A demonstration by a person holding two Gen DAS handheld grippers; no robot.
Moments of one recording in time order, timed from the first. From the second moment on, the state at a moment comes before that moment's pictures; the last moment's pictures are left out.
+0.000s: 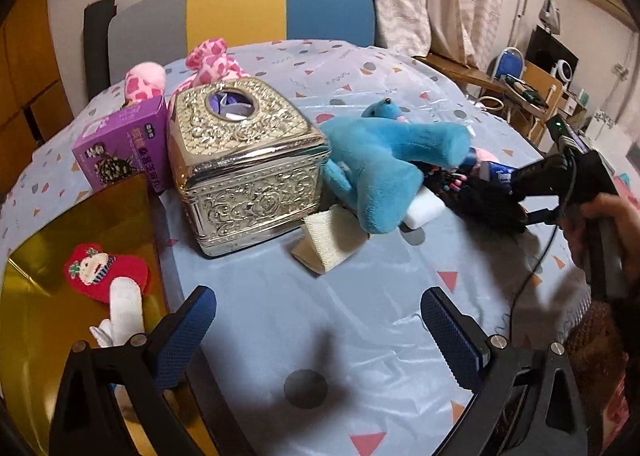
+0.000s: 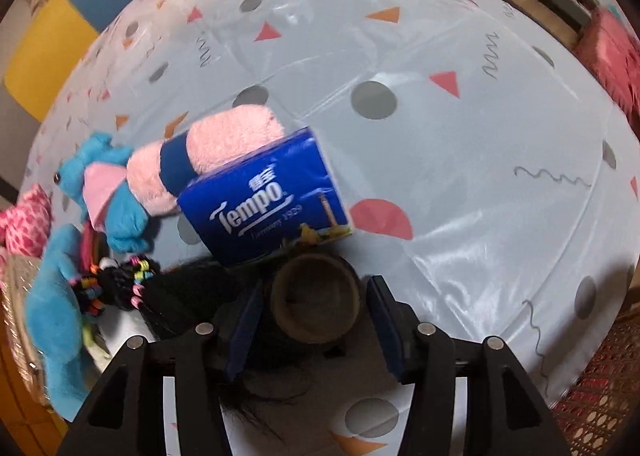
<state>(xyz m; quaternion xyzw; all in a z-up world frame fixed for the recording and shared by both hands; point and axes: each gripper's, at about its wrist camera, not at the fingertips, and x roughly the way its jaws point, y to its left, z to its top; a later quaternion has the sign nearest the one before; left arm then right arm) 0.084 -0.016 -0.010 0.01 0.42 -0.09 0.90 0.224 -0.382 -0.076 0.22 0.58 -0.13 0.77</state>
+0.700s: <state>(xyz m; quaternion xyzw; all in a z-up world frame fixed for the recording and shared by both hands) 0.162 -0.059 -0.065 0.05 0.44 -0.10 0.89 0.228 -0.376 -0.078 0.19 0.58 -0.13 0.78</state>
